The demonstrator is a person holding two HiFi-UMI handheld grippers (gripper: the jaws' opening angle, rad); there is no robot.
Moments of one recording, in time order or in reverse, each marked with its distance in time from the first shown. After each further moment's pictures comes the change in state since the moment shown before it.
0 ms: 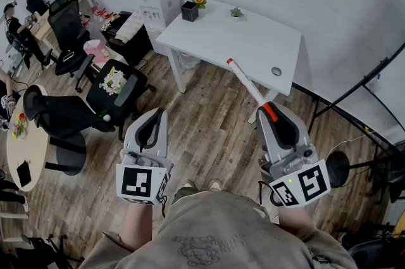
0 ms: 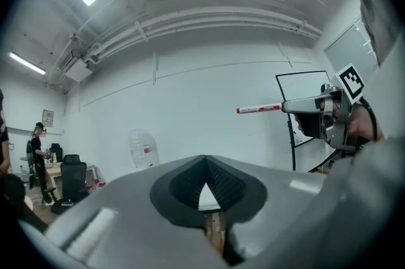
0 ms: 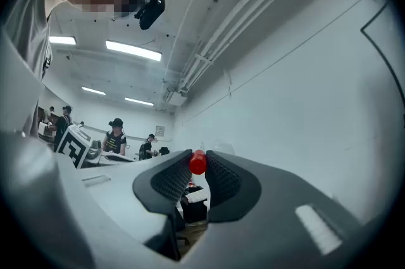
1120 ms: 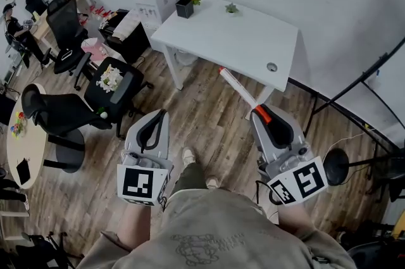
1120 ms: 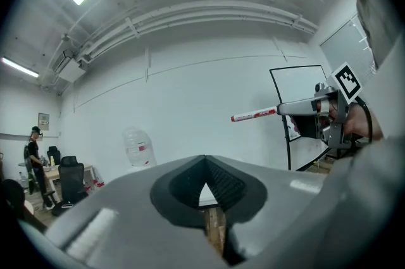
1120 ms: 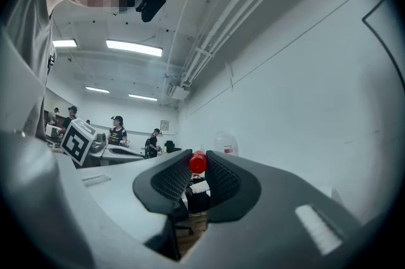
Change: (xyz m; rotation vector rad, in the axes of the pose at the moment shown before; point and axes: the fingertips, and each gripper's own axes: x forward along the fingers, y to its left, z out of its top) left arm 0.007 -0.042 -0.006 0.032 0.042 -0.028; right arm -0.022 -0.019 -0.021 0.011 0.069 0.043
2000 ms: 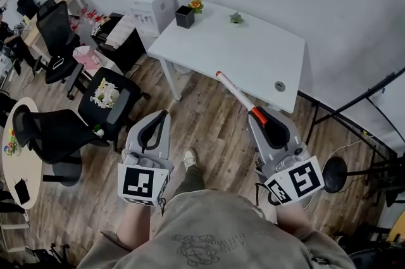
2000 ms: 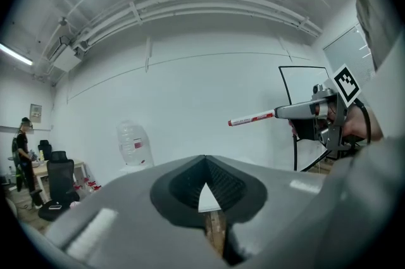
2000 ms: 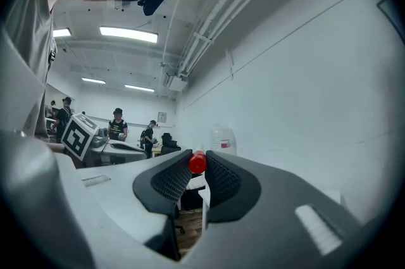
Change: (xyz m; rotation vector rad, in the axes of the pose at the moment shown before) left arm 0.115 0.092 -0.024 -0.029 0.008 -0.048; right arm 0.139 -0.044 -0.027 -0.028 0.068 -0.011
